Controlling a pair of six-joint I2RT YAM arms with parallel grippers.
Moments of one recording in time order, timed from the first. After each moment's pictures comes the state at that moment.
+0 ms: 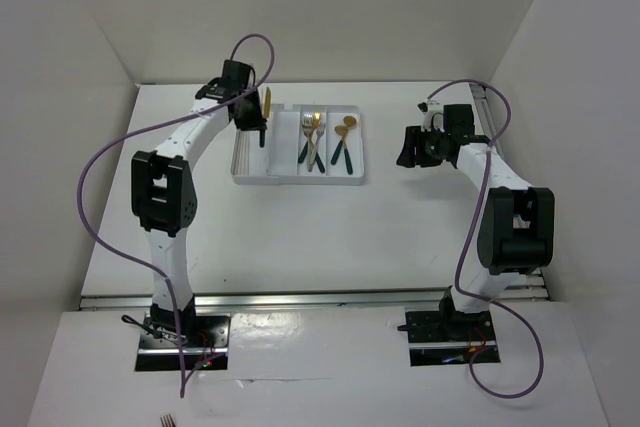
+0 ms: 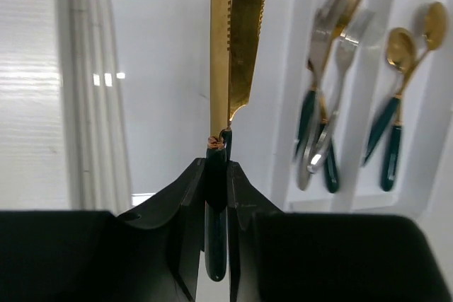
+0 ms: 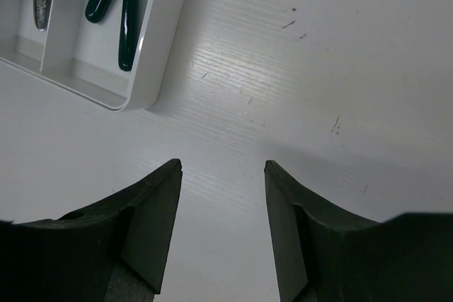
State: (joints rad) left arm -0.20 2.09 1.89 -0.67 0.04 -0.40; right arm -0.02 1.65 1.15 -0.35 -0.43 -0.04
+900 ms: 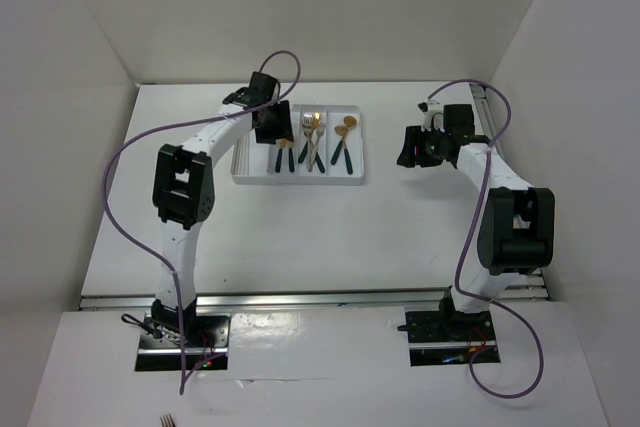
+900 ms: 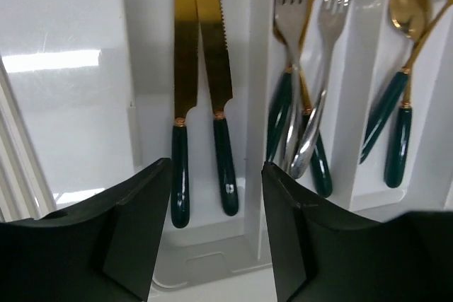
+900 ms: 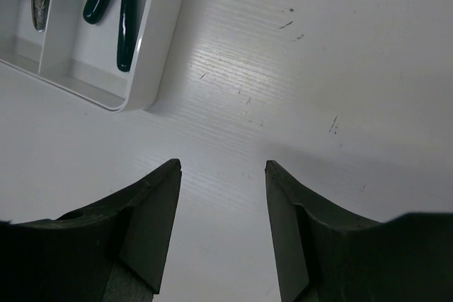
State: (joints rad) left arm -0.29 2.22 1.92 -0.66 0.08 -0.44; right arm -0.02 1.64 1.15 -0.35 -0.43 -0.04
